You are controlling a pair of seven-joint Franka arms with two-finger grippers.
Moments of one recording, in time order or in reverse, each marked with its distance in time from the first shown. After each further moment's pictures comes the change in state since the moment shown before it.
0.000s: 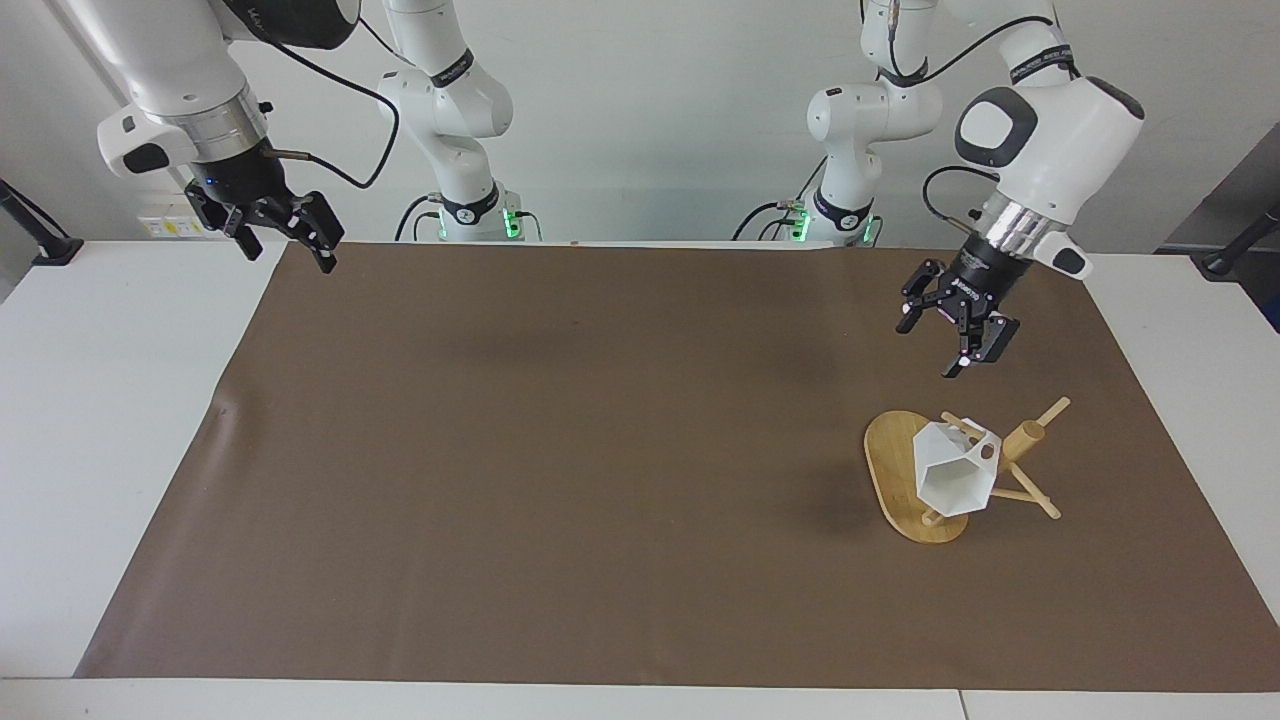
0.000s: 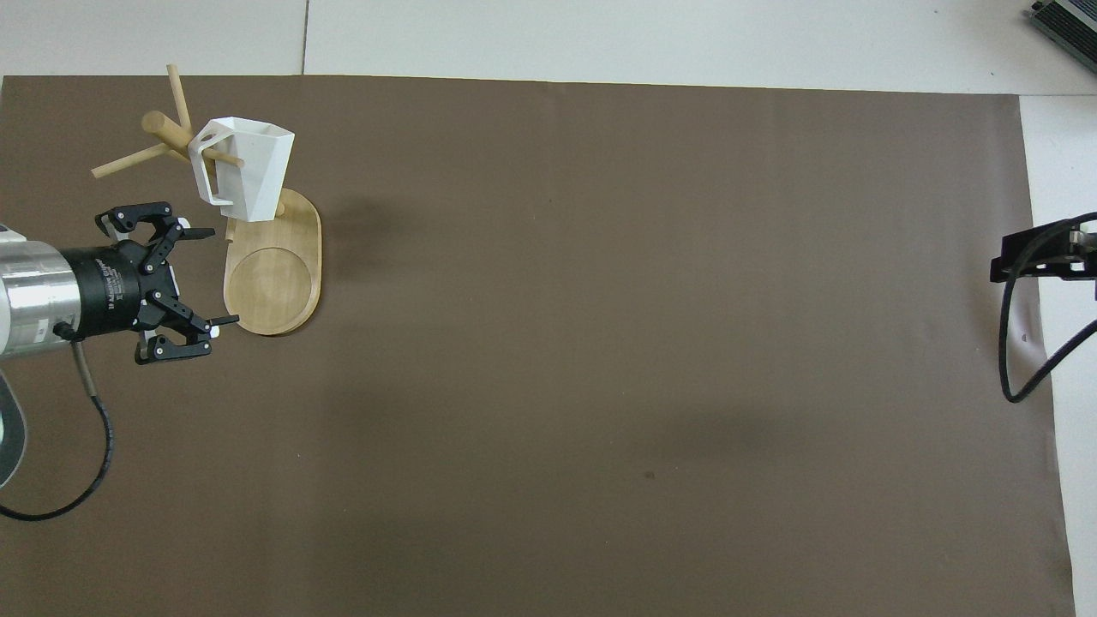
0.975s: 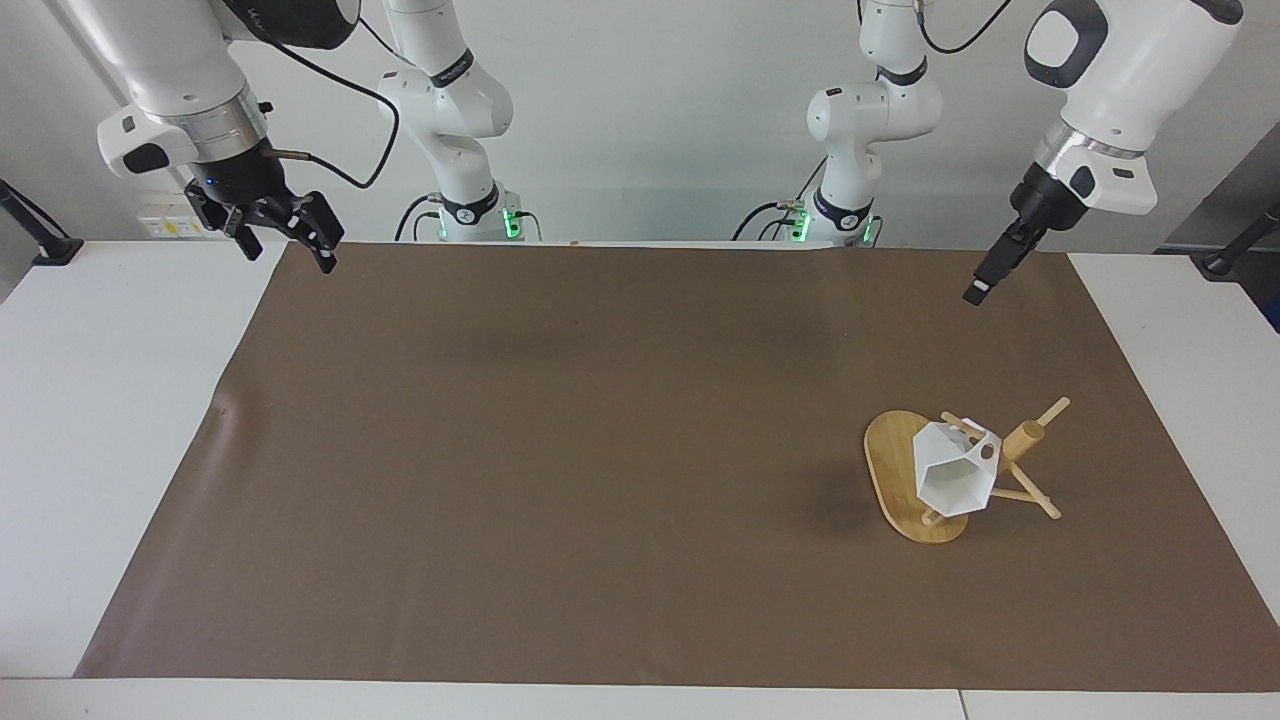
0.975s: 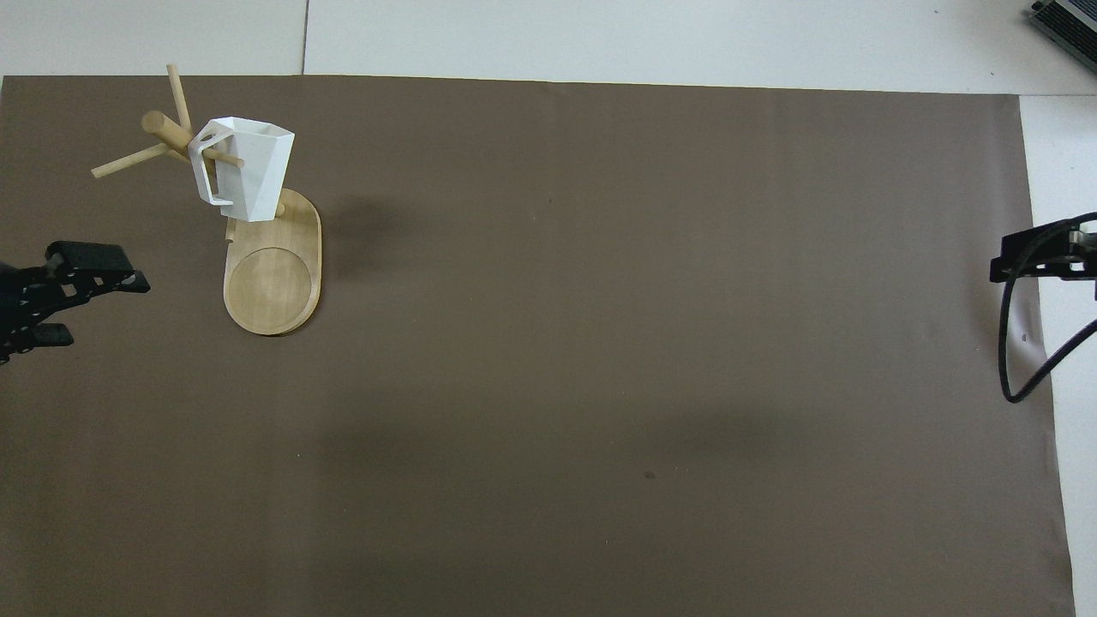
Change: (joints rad) left arm 0.000 -0.012 0.046 0.197 0.337 -0.340 1.133; right arm 0.003 0.000 0.002 0.000 0.000 0.000 0.000
